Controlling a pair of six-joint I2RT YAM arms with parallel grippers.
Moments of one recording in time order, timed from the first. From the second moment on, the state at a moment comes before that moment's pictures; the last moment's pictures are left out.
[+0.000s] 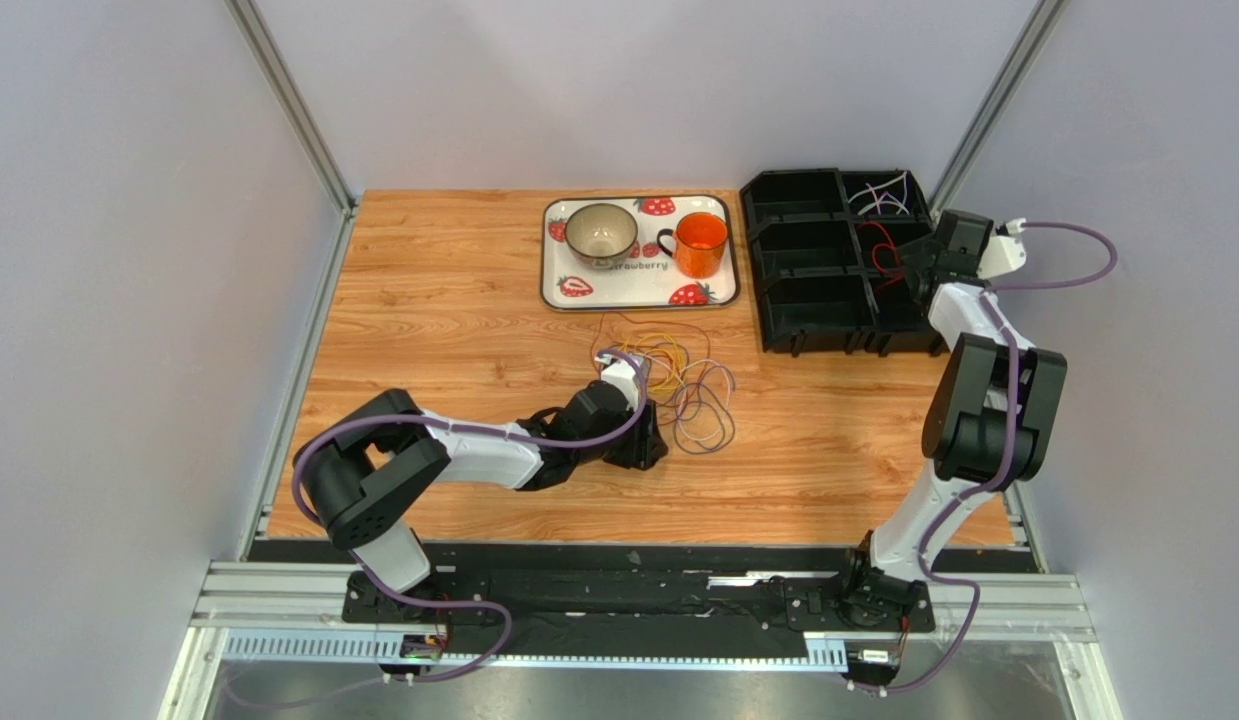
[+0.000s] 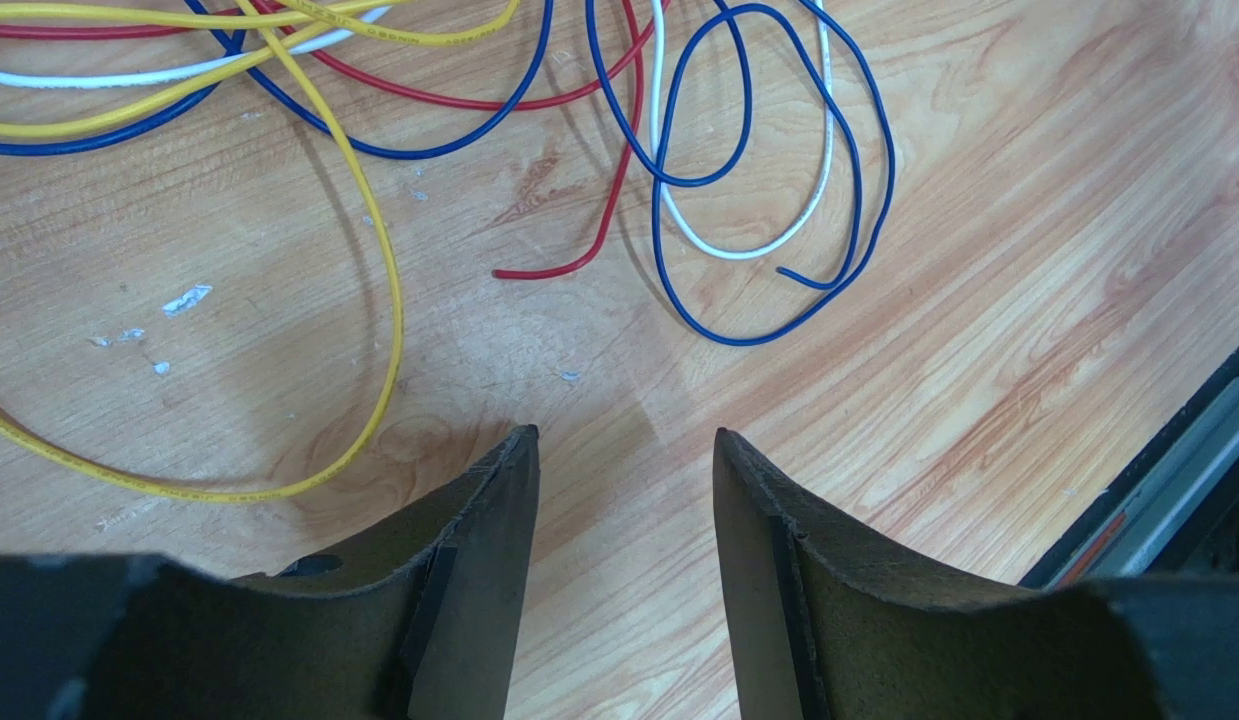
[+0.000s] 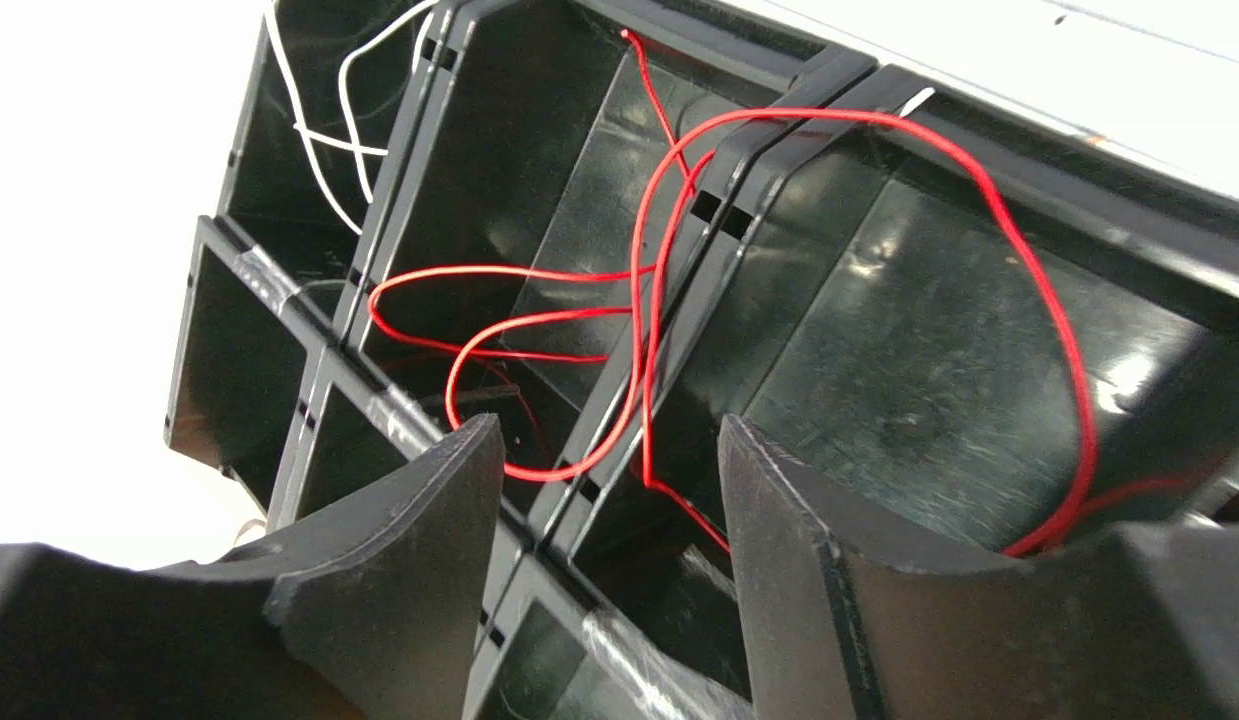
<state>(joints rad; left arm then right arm) -0.94 1.65 0.65 0.37 -0.03 -0.62 -0.28 1.81 1.28 -0.06 0.20 0.90</state>
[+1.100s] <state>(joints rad) -0.94 1.67 0.68 0.35 -0.03 -0.61 -0.30 1.96 1.39 -0.07 0.16 0.93</state>
